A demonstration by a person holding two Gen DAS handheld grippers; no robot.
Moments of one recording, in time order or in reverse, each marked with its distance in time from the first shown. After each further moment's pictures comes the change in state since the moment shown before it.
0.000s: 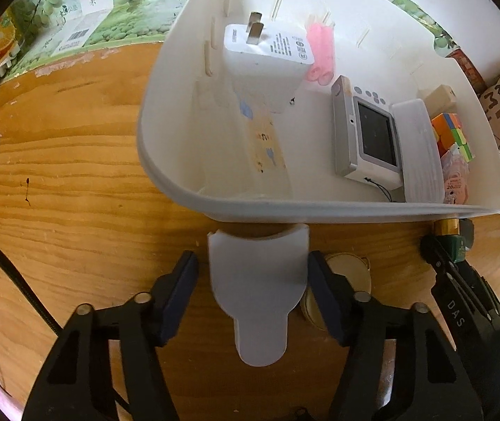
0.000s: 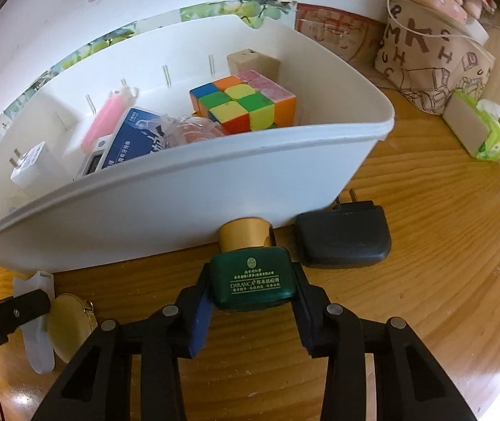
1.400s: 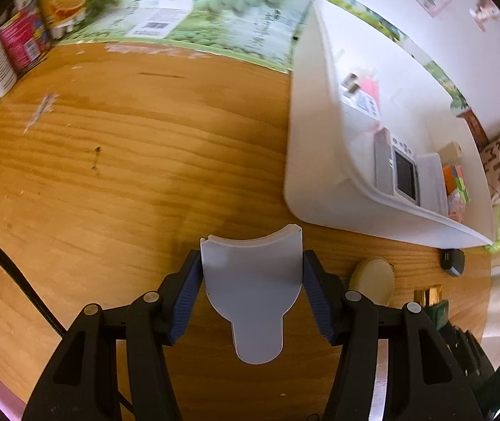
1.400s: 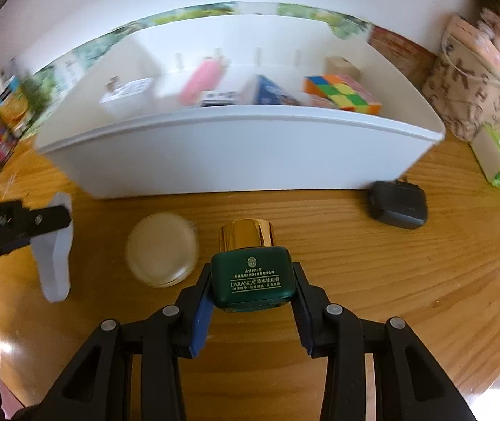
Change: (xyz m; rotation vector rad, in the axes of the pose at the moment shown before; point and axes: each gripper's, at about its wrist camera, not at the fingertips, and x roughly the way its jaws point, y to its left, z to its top) left arm -0.044 0.087 -0.033 -0.174 -0.120 -0.037; right arm -0.049 0.071 -0.044 -0.238 0.038 0.090
